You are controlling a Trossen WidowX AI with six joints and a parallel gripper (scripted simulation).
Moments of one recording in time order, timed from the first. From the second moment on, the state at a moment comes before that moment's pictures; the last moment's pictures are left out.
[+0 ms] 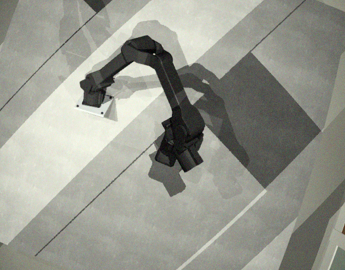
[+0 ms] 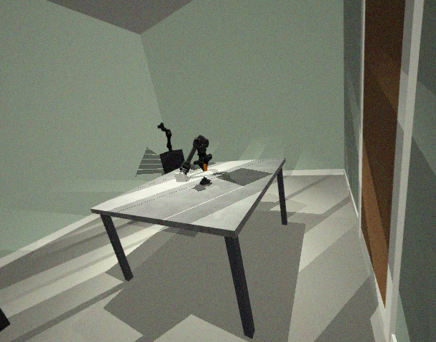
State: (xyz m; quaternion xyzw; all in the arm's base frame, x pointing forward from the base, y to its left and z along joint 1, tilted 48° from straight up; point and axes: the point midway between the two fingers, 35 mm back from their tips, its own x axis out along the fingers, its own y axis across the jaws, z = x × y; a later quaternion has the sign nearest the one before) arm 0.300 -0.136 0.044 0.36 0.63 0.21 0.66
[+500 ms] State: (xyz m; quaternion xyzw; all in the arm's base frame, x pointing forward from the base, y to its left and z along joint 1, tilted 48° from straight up) arm 0.299 -0.149 0.003 0.36 0.64 0.21 0.65
